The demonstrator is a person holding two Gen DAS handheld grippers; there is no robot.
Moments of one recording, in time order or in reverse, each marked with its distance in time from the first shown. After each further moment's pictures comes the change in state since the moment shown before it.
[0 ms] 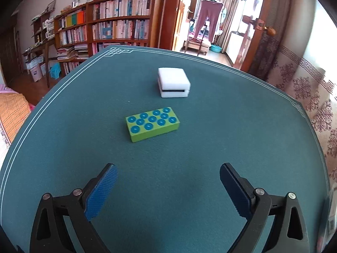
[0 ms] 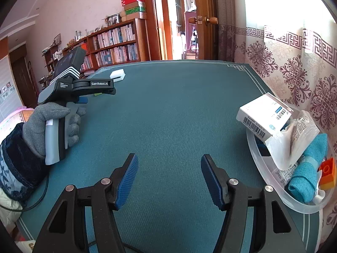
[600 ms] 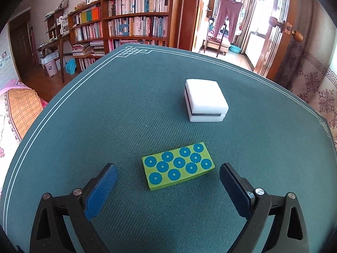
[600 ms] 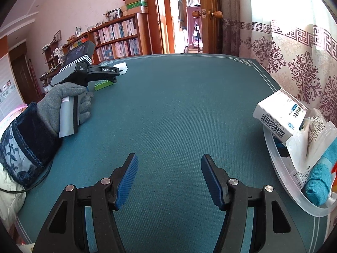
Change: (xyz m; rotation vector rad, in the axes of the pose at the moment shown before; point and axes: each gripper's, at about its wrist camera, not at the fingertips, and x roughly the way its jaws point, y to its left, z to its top) left arm 0.038 0.008 0.034 -0.032 0.013 0.110; right arm 0.019 0.017 -0.002 0.001 0.036 0.000
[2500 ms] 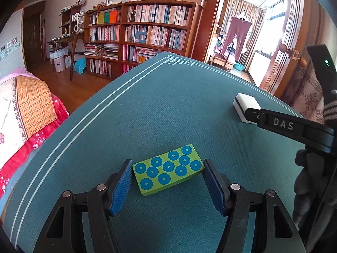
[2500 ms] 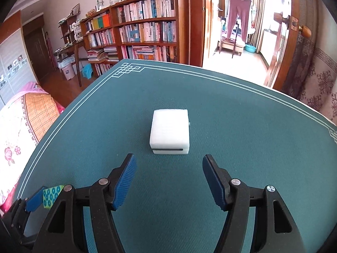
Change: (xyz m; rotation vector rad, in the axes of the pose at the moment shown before) left arm -0.041 0.100 -0.030 -0.093 -0.088 -0.038; right arm 0.254 0.165 0.233 -0.173 0.126 0.100
